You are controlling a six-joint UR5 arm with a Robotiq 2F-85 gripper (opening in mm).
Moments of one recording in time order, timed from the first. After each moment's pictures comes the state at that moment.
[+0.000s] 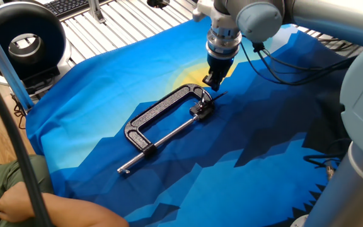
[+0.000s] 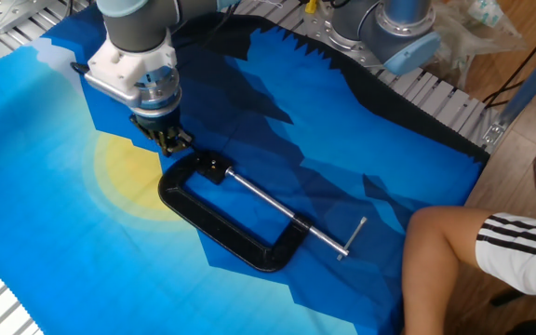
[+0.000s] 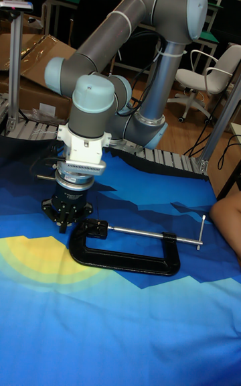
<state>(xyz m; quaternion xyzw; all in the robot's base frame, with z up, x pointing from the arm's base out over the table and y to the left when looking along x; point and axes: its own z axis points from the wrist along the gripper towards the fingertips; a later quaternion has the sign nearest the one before) 0.526 -0.101 0.015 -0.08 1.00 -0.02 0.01</state>
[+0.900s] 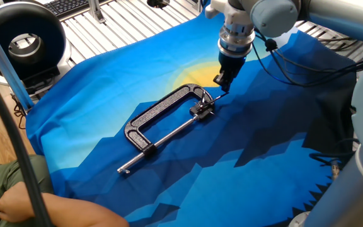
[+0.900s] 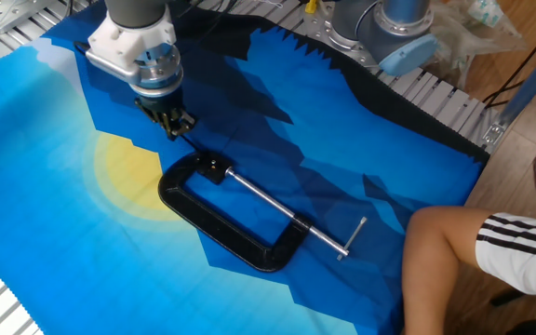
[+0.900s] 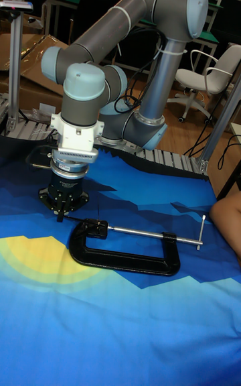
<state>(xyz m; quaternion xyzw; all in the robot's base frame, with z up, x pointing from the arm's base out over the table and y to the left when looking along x) 0.503 -0.109 0.024 -0.08 1.00 0.00 0.01</state>
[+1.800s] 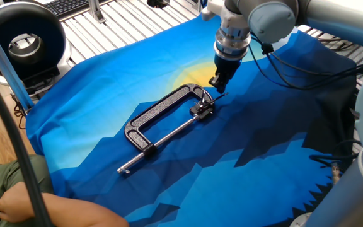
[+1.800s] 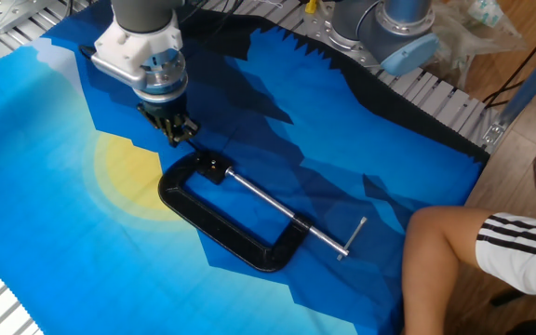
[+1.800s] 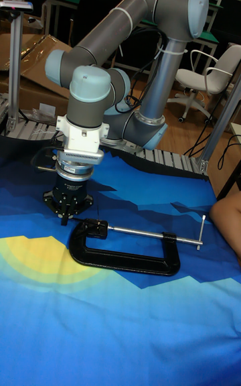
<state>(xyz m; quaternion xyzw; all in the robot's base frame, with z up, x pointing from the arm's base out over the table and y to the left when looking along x) 0.506 -0.099 0.018 -0.07 1.00 0.00 0.02</state>
